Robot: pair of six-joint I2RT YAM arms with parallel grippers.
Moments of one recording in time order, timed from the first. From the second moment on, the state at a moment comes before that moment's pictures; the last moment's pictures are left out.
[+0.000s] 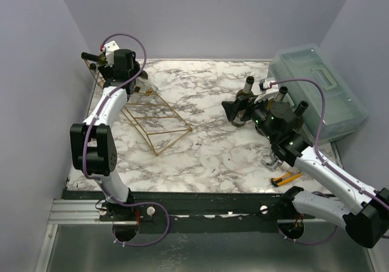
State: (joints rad) left arm -0.06 1.73 1.41 -0.16 -0.47 -0.40; right arm 0.63 1.01 0.79 0.17 0.13 0.27
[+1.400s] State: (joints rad) left arm -0.07 1.27 1.42 -0.31 -0.04 -0.33; right arm 0.63 0.95 0.99 -0.13 0.15 0.29
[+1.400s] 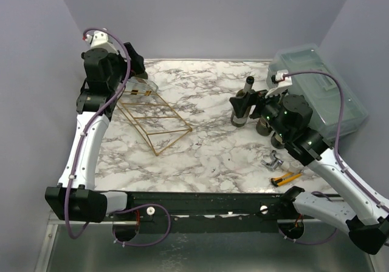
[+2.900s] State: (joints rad) left arm -0.84 1.80 1.66 -0.11 -0.10 -0.23; right arm 0.63 0.56 1.08 -0.51 0.44 0.26
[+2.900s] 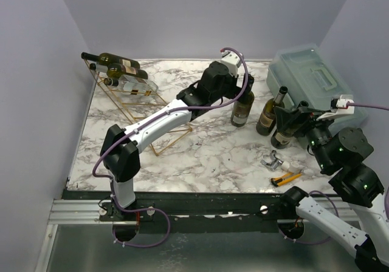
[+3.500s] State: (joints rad) left arm -0.85 1.97 1.83 -0.11 -0.10 -0.20; right arm 0.63 0.50 0.99 -0.53 0.31 0.25
